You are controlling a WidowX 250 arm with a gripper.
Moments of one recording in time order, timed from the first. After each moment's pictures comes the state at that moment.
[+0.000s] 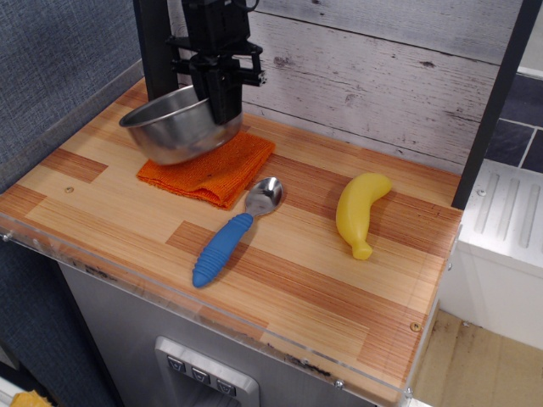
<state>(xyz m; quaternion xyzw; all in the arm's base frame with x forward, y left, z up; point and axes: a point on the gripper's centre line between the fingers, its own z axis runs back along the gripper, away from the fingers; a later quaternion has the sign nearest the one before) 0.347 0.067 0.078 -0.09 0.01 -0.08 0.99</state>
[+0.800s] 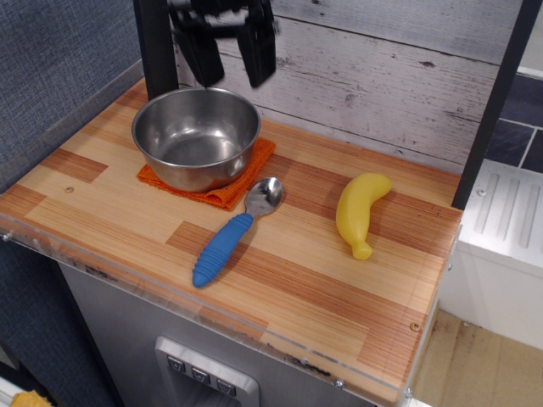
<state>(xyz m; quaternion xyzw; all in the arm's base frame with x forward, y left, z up) 0.342 0.054 0.128 -0.14 -0.03 -0.02 0.99</state>
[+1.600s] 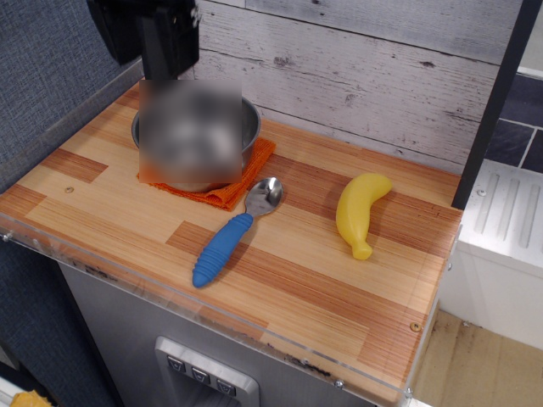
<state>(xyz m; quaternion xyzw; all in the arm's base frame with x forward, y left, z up) 0.298 0.092 0.148 -0.04 -0.05 -0.06 1.00</state>
